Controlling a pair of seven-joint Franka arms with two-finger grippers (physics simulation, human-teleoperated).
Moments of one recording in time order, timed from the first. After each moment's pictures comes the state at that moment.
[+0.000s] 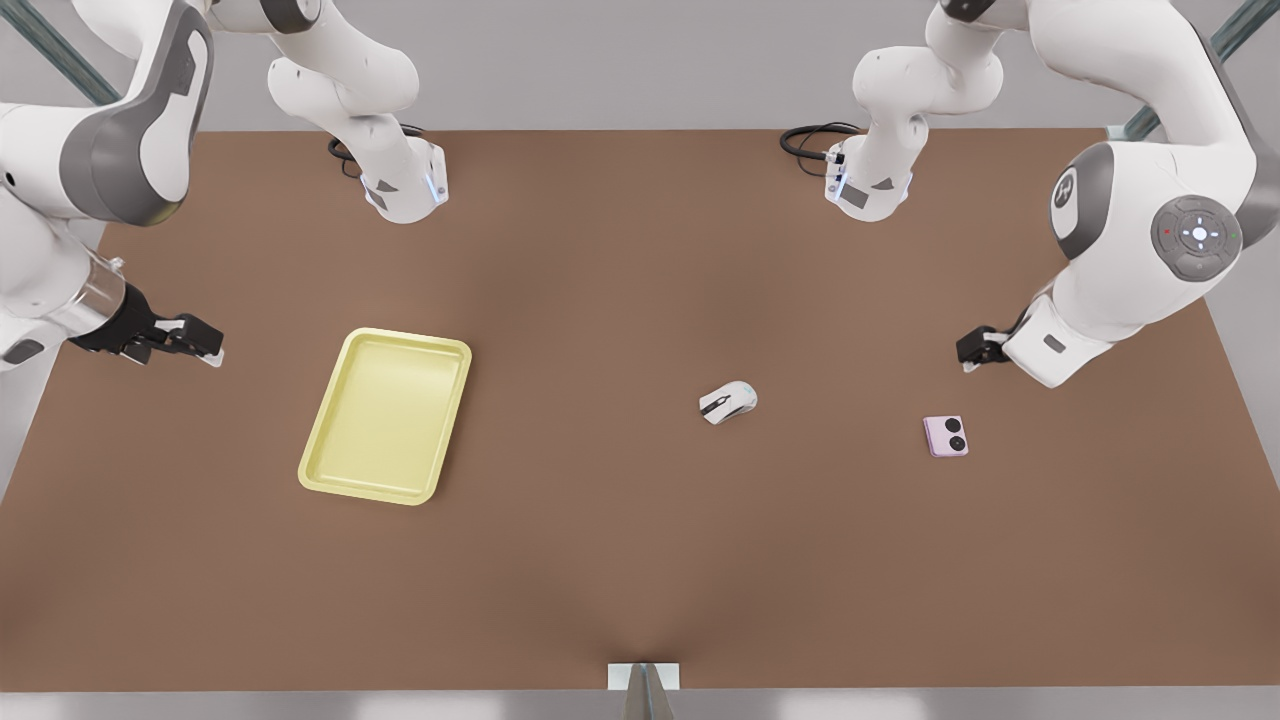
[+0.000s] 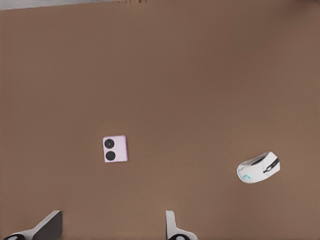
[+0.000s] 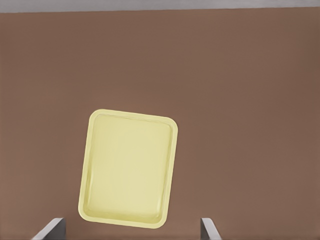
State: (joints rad) left arm -0.05 0.19 -0.07 -1.42 0.06 1.54 -0.07; right arm 0.10 0.19 -0.16 -1.31 0.01 1.48 -0.03
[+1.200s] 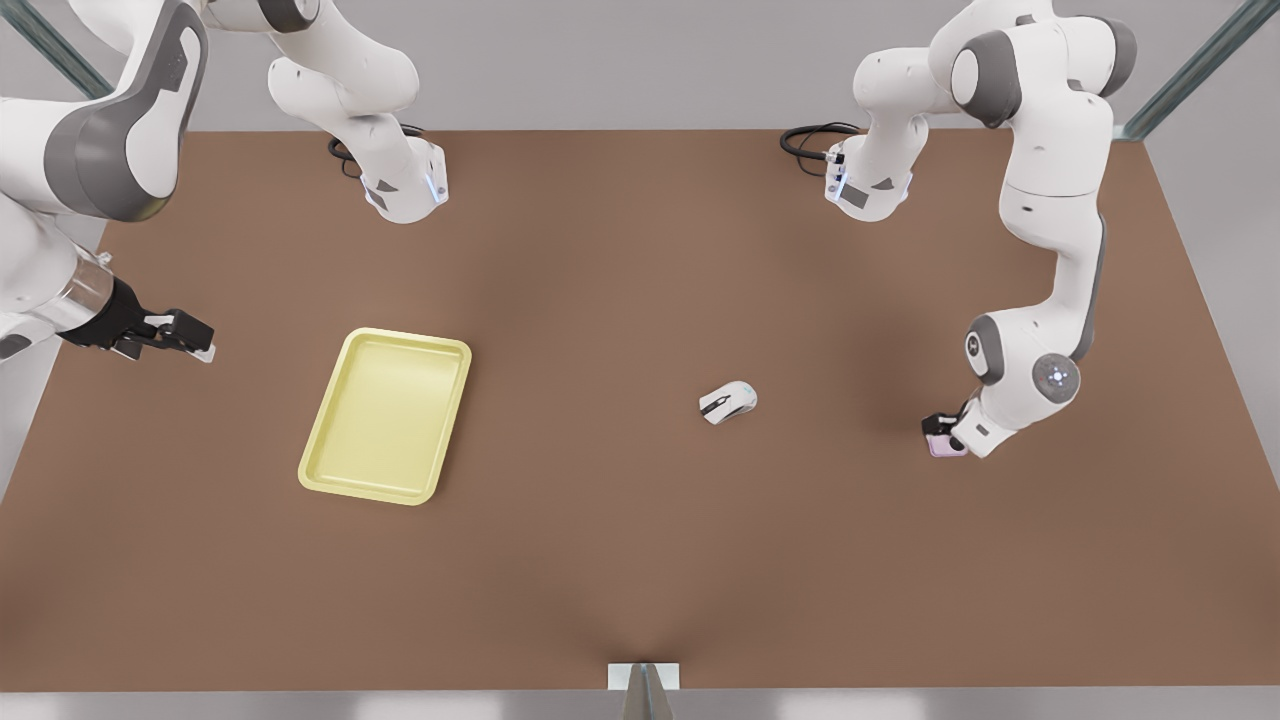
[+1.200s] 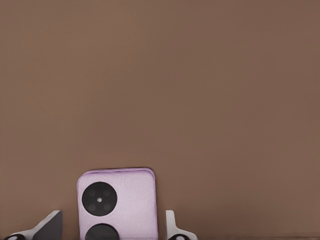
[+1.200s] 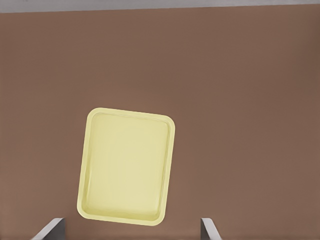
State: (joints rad) left arm 0.01 0.50 0.10 -2.09 -0.08 2.56 0.19; right arm 0.09 0.18 -0.18 -1.30 0.02 1.47 -0.04
